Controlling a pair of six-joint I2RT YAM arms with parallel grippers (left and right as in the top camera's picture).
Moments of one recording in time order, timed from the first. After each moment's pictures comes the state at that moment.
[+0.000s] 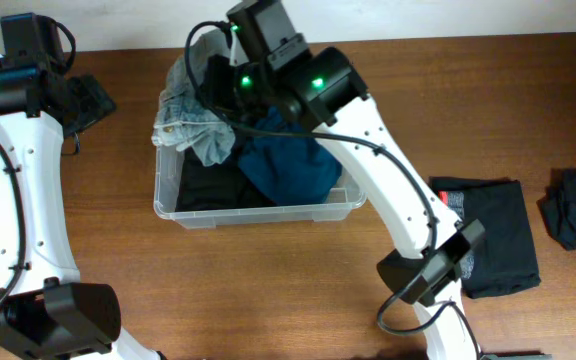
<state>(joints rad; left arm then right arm) 0.16 1.82 1.99 -1.28 -0.25 -0.44 0.65 2.21 2.58 -1.07 -0.37 0.79</state>
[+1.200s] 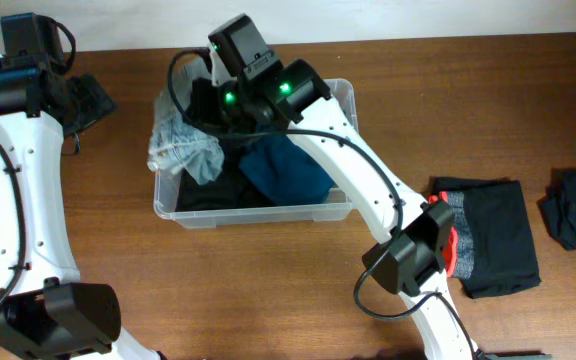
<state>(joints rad) 0.16 1.82 1.99 -1.28 -0.25 -0.45 0.66 2.31 2.48 -0.99 -0.50 0.72</state>
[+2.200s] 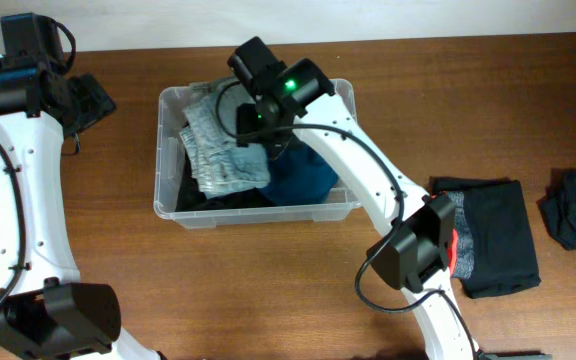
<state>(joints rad) 0.16 1.82 1.99 -1.28 -0.25 -0.45 0.61 2.31 2.43 -1.35 -0.01 0.64</state>
